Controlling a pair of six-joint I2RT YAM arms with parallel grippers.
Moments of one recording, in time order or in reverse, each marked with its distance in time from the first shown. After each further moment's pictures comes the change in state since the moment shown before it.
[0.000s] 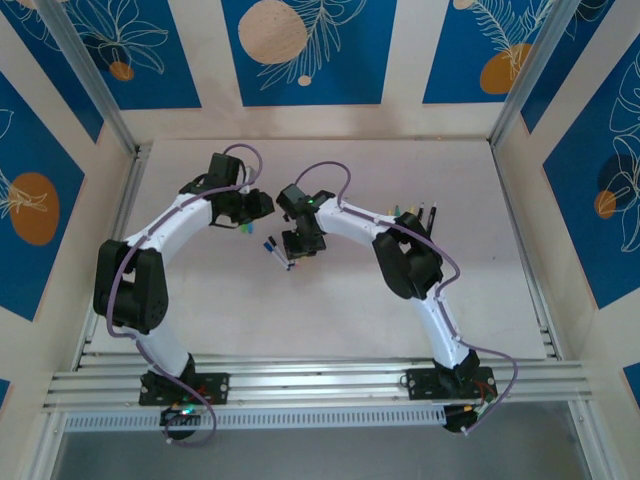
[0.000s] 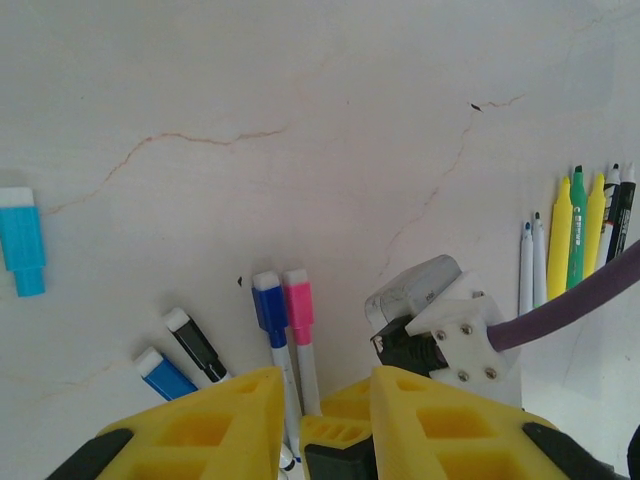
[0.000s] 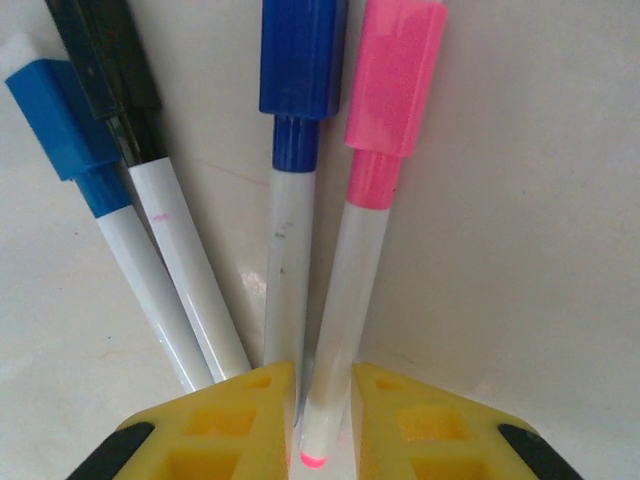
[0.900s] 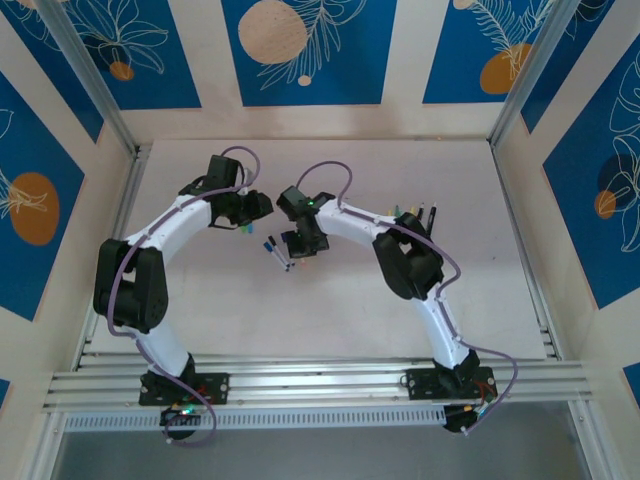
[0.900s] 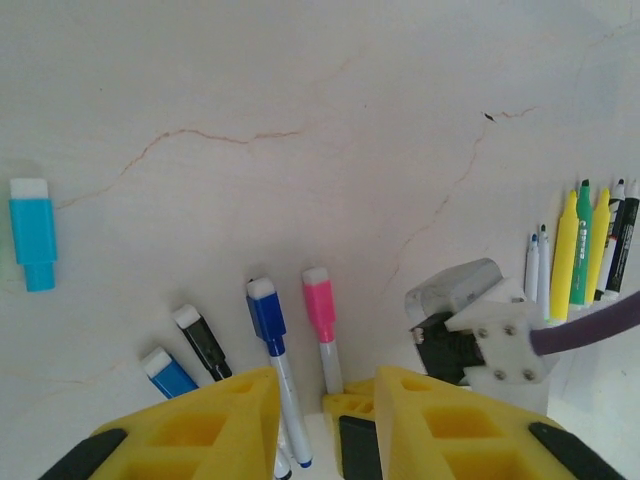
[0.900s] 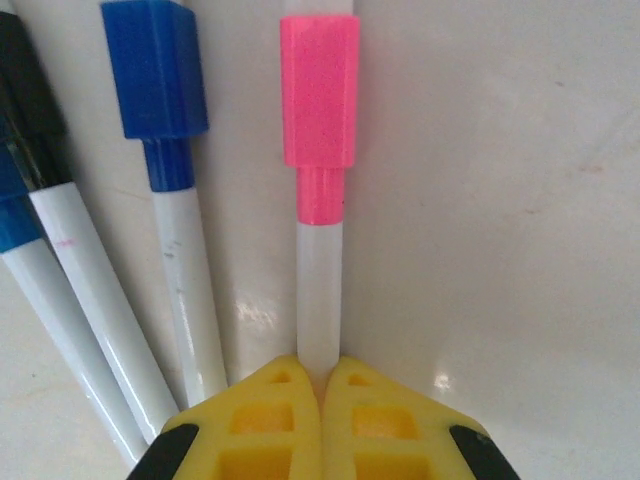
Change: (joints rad) left arm 0.010 0.004 -0.020 0.026 0.000 -0.042; right arm -0.013 -0.034 -0.072 0.047 0.088 0.019
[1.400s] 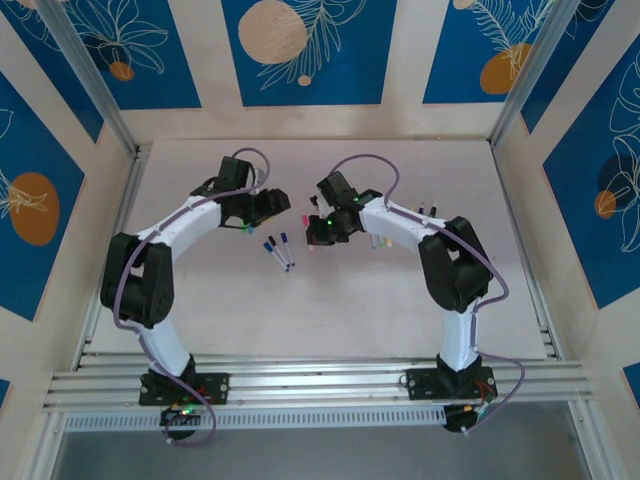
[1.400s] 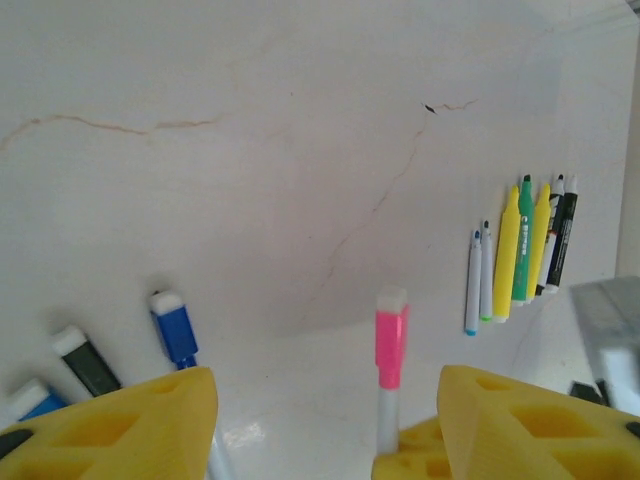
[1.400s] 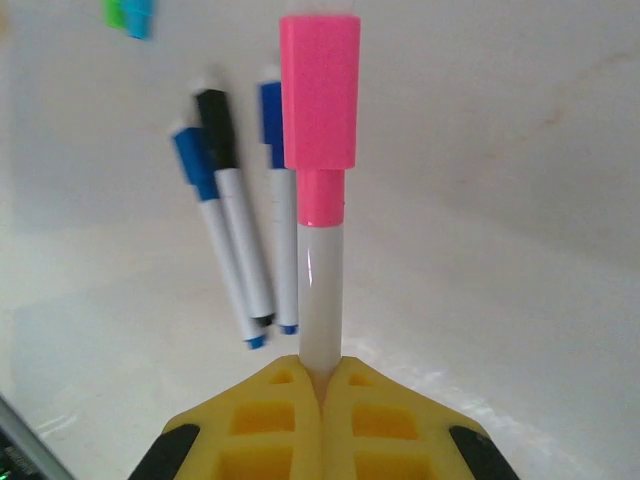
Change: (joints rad) left arm -0.063 0.051 0.001 0.106 0.066 -0.092; right arm -0.129 -0.300 -0.306 0.267 -0.285 -0.011
